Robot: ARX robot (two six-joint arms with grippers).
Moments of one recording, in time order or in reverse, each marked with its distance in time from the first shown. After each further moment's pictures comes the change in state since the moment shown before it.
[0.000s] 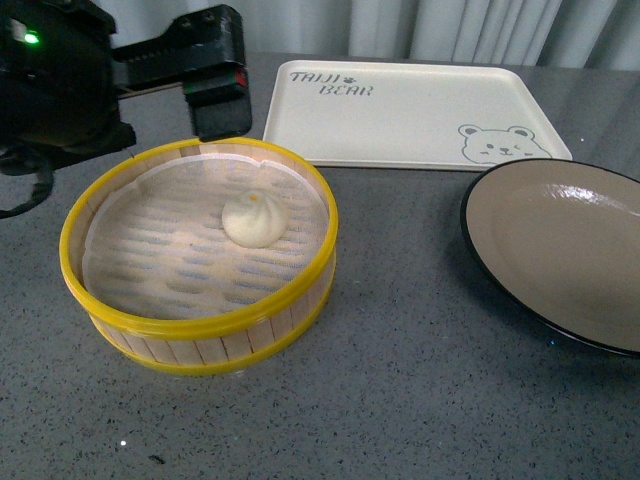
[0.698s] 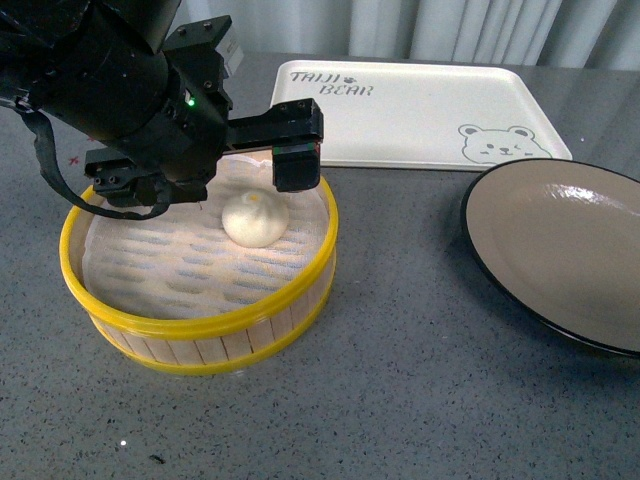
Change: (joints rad) left arm -0.025 0.269 0.256 -0.221 0.062 -0.002; right arm 0.000 0.000 0.000 0.000 0.000 0.000
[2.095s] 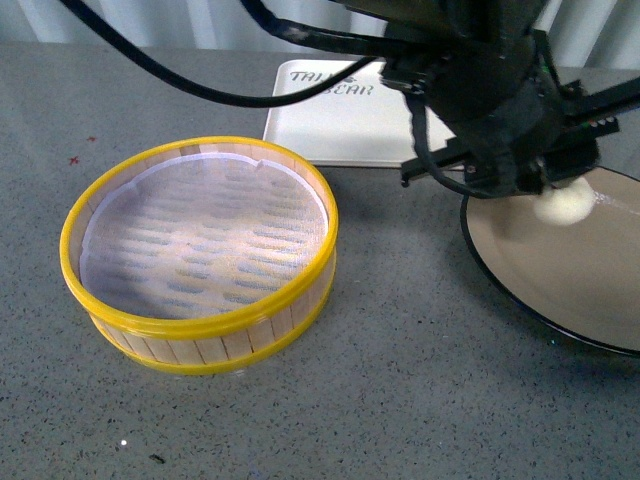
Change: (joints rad) left arm -0.334 0.342 0.547 -0.038 0.306 -0.299; right arm 0.000 0.000 0.000 0.000 -0.001 0.000
